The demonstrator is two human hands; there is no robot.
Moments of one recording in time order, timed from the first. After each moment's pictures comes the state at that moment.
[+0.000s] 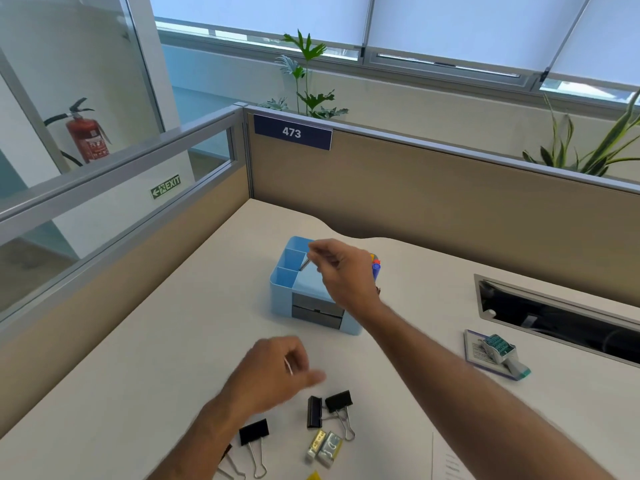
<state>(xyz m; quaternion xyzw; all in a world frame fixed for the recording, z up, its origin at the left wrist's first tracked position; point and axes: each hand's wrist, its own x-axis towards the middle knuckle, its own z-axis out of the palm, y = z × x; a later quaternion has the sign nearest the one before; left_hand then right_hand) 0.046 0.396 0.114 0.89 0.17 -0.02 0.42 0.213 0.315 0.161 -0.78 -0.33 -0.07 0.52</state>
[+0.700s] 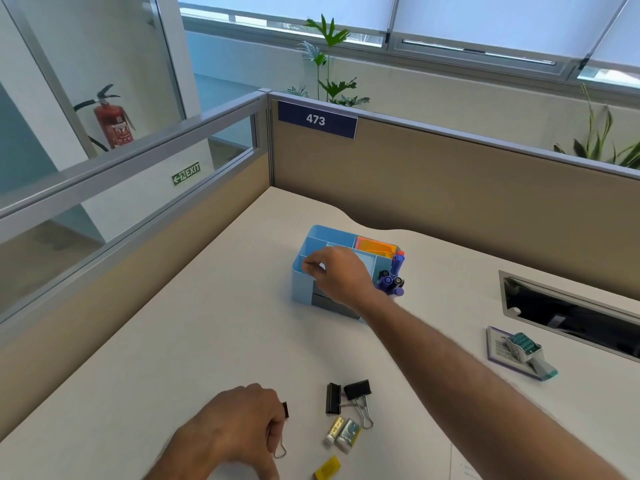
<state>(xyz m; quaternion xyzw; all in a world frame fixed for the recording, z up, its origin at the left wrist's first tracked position) -0.023 0.414 0.125 0.92 0.10 -0.32 0.20 0.213 0.351 0.138 -0.86 -0.43 0.00 0.27</state>
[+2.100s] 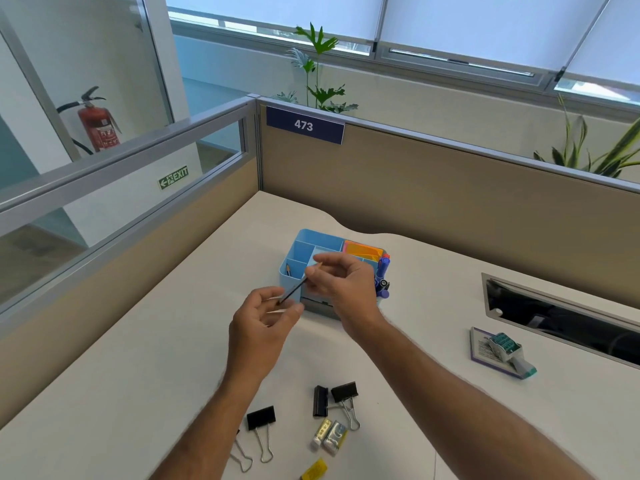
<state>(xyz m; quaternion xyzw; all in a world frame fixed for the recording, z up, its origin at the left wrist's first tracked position) 0.049 0.406 0.119 0.69 0.28 0.26 0.62 0.168 0.311 0.158 -0.65 -0.17 0.17 0.72</state>
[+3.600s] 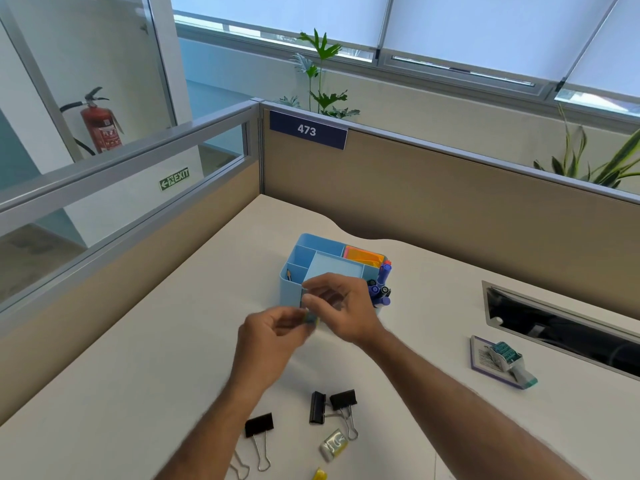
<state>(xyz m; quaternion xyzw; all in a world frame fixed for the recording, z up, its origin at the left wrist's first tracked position) 0.050 0.399 0.127 0.72 0.26 0.19 0.62 0.183 0.300 0.130 -0.71 -0.44 0.03 0.55</state>
